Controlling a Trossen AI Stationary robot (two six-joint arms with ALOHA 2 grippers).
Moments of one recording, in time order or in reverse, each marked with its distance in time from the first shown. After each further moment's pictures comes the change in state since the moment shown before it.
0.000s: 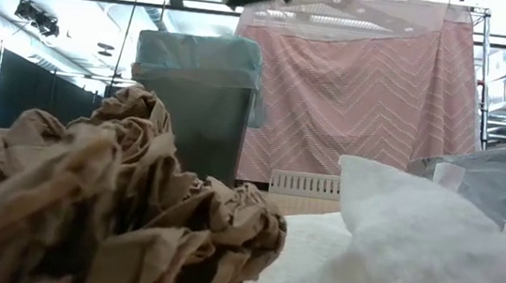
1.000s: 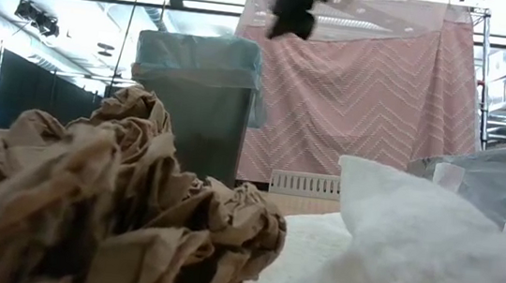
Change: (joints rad) left arm 0.000 0.000 0.000 0.000 -0.049 -0.006; right arm 0.125 0.000 -0.051 -0.529 -0.562 0.209
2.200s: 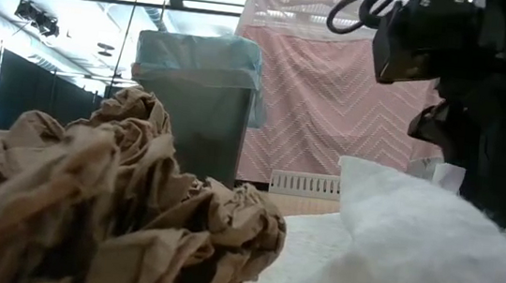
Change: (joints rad) left arm 0.000 0.000 0.000 -0.002 0.034 -0.024; right arm 0.530 -0.014 -0.678 0.471 0.286 0.656
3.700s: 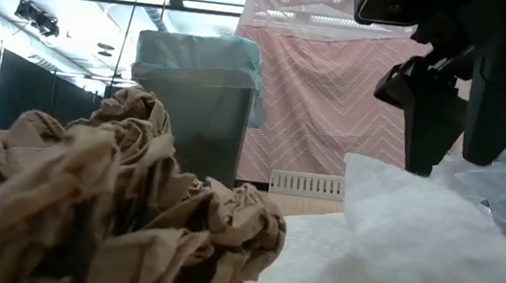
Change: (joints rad) left arm 0.000 0.000 0.000 -0.003 0.012 0.001; right arm -0.016 -0.002 0.096 0.000 -0.012 -0.195
